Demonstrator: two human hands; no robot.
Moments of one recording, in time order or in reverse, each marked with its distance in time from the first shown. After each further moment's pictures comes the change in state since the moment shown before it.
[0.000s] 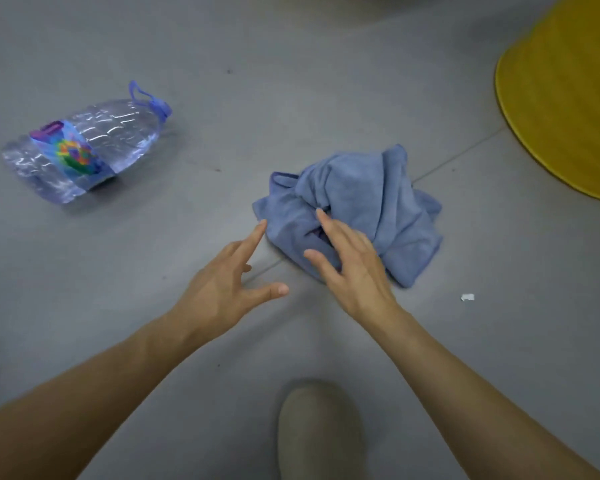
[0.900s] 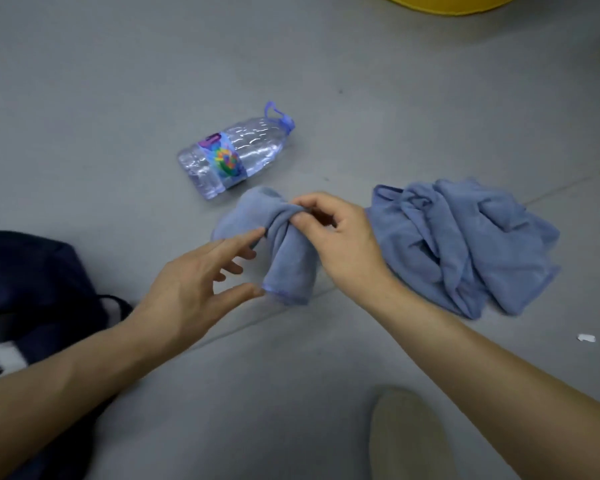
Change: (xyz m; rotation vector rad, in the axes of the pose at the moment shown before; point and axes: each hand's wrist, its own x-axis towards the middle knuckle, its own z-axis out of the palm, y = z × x) left_hand -0.121 -0.042 -0.135 0.267 0.272 0.119; right_hand 0.038 -0.198 0.031 0.806 -0.079 -0.110
